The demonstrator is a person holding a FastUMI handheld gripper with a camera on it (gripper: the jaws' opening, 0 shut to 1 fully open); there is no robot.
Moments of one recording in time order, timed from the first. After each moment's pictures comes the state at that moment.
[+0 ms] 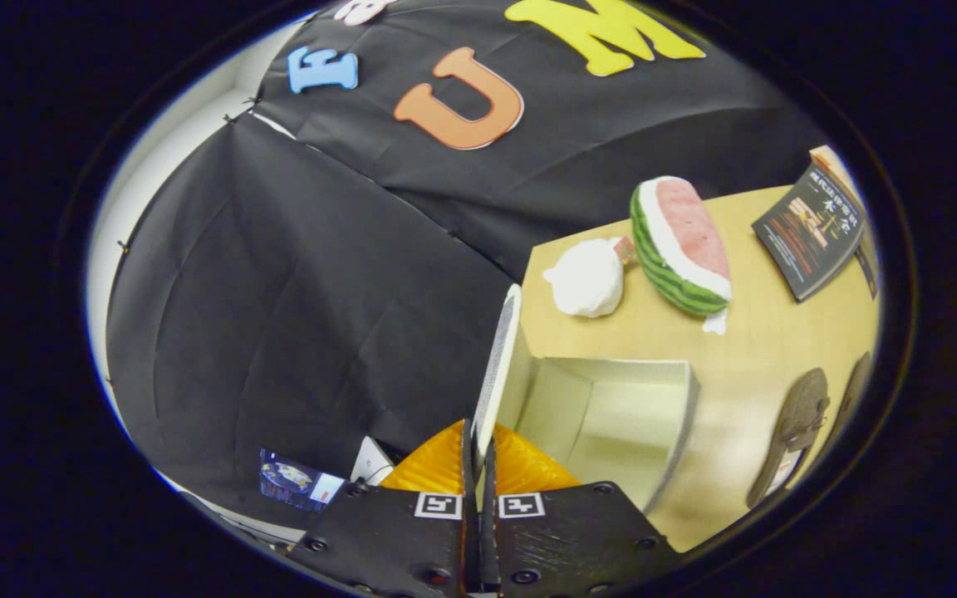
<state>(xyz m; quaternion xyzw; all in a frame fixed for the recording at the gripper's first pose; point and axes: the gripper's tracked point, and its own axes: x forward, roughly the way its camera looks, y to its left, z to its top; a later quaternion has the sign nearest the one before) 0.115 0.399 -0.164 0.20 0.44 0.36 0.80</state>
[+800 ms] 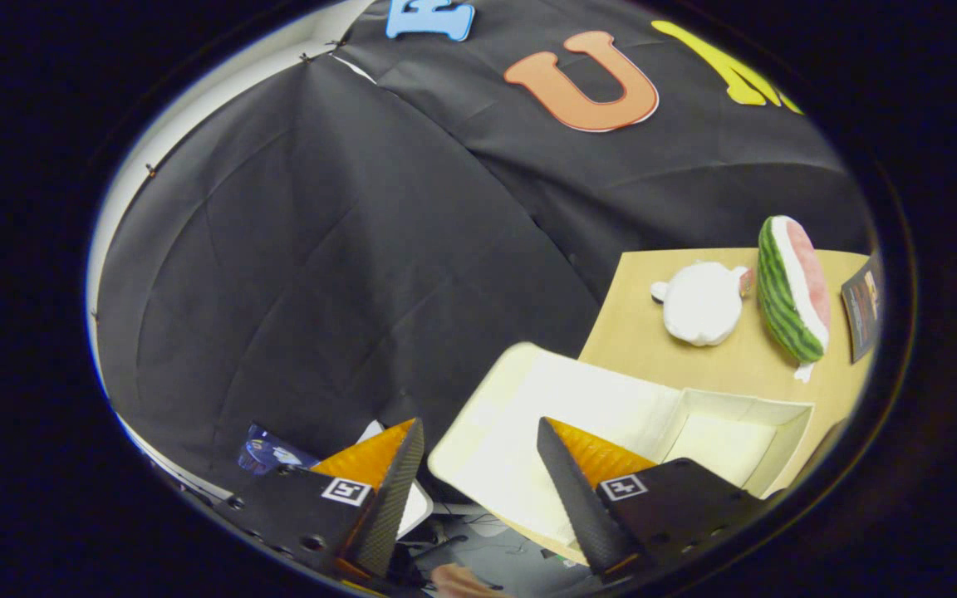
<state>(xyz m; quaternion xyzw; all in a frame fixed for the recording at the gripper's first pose) 0.094 0.535 -0.155 0.11 0.41 0.42 0.80</state>
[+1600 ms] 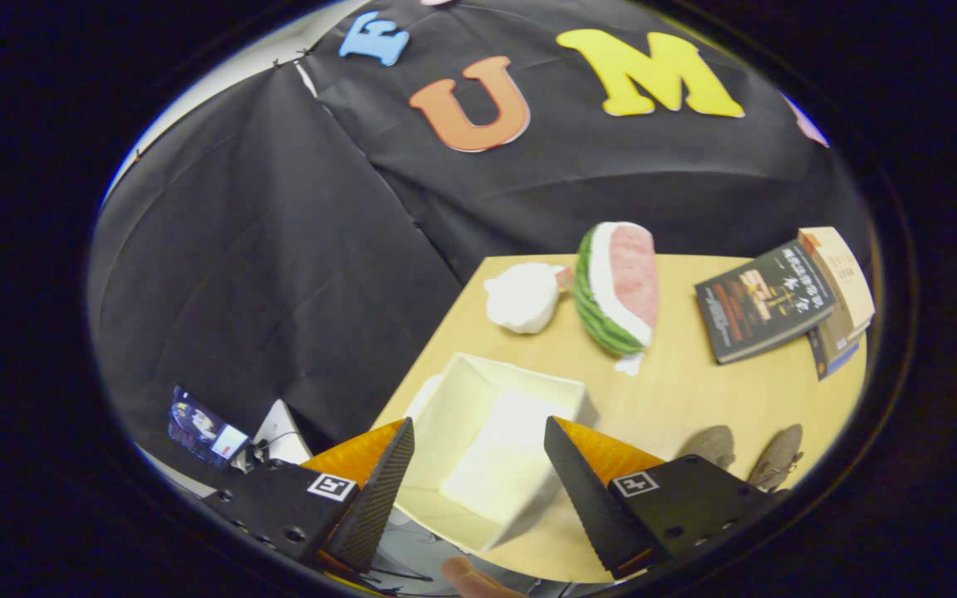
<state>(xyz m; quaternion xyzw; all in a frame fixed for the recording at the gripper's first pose) 0.140 0.254 -0.225 0.05 0.41 0.29 0.87</state>
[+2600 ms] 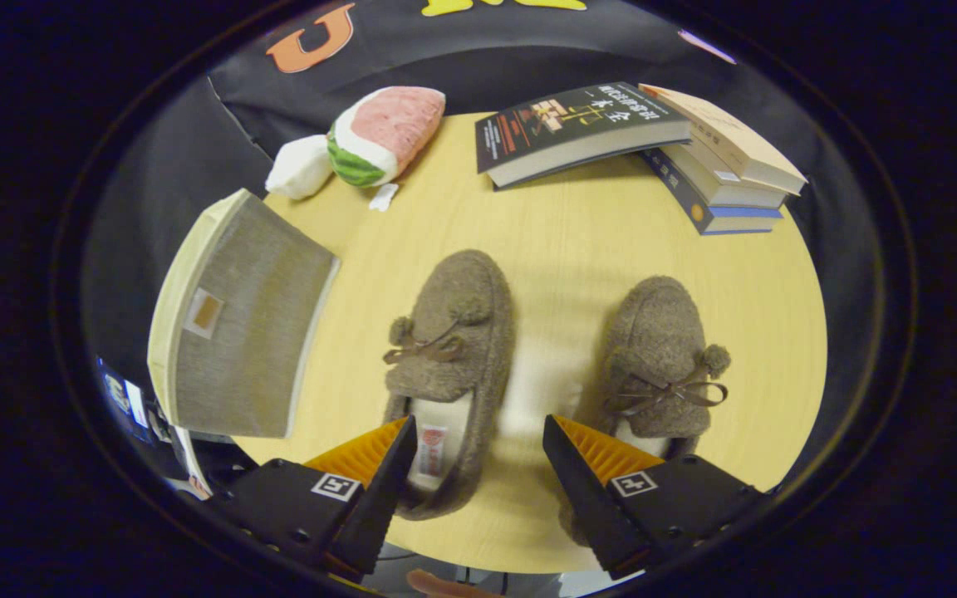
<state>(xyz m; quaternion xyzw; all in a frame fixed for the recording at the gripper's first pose) 0.130 0.016 -0.428 -0.04 0.55 0.10 0.83</state>
